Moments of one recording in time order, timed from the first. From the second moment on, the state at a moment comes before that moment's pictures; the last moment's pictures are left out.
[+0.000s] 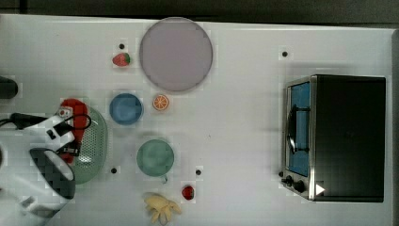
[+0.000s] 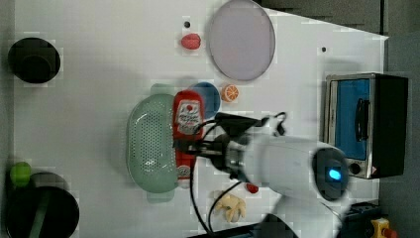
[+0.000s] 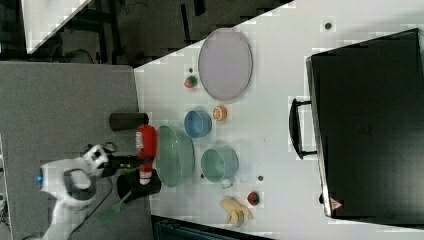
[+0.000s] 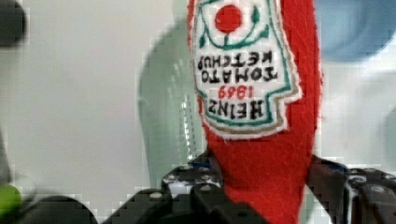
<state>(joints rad) 0.02 0.20 0.70 -2.12 -0.11 0.78 0.14</state>
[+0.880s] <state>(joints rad) -0.13 0.07 0.41 -1.96 -0.10 0.42 -0.26</state>
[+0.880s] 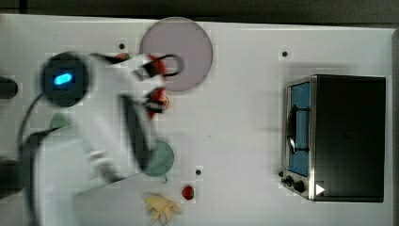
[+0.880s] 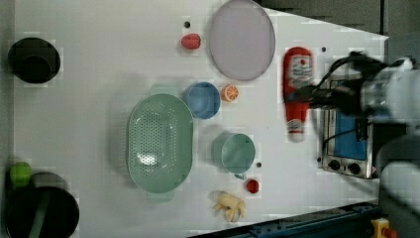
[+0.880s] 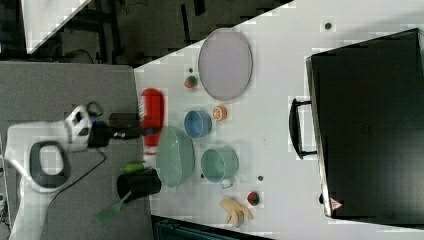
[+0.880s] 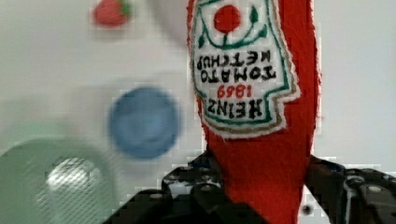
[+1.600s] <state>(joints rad) -0.29 0.08 0.09 -2.05 -0.08 0.46 -0.47</state>
